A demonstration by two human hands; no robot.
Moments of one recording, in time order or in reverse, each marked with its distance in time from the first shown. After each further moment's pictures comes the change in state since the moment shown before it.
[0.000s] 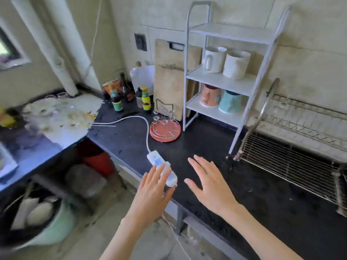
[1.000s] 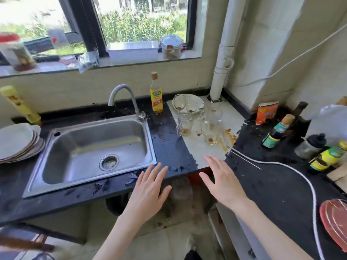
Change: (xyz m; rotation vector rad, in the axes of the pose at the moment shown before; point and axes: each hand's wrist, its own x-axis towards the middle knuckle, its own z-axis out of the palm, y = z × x) left_hand -0.087 -0.486 -0.112 -0.025 0.125 -0.703; right_hand 0.367 -0.373 0.240 0.036 -0.306 -0.458
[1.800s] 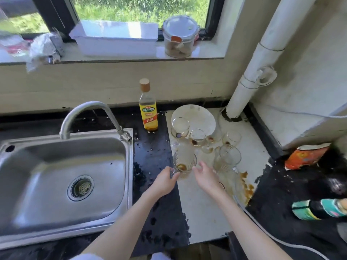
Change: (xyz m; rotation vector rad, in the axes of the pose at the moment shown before) left_hand 0.340 -0.035 0.080 -0.620 -0.346 -0.505; right_hand 0.319 0.073 0.035 0.430 -0.337 0.440
